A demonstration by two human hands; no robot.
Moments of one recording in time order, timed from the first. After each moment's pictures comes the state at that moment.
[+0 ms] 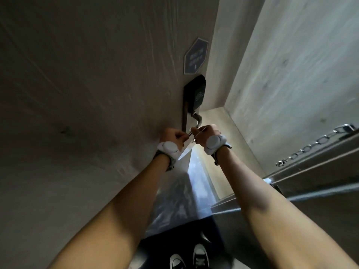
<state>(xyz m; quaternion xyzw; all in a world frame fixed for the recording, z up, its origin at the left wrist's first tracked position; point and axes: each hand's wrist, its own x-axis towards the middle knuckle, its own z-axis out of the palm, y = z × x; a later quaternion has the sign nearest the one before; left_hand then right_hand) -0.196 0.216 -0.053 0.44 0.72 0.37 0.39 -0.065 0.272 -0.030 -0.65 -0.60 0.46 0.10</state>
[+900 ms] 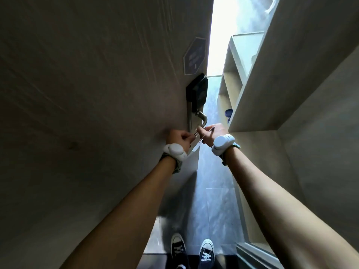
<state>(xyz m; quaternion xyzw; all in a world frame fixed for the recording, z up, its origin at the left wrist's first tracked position) -0.371 0.325 -0.046 0.33 0.79 0.41 0.31 -0.264 0.418 -0.034 -0.55 -0.70 0.45 0.07</state>
